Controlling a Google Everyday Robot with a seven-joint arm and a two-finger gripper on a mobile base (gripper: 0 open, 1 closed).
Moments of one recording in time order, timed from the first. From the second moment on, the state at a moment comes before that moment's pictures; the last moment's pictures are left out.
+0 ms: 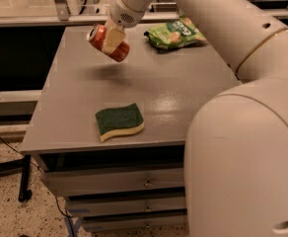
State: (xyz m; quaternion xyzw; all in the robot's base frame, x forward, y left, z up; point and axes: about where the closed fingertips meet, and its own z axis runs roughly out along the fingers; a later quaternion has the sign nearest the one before) arm 0.727 0.084 0.926 -0.69 0.65 0.06 0.33
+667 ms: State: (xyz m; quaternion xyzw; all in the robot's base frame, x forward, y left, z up) arm 0.686 0.073 0.893 -0.81 0.56 0.00 0.16
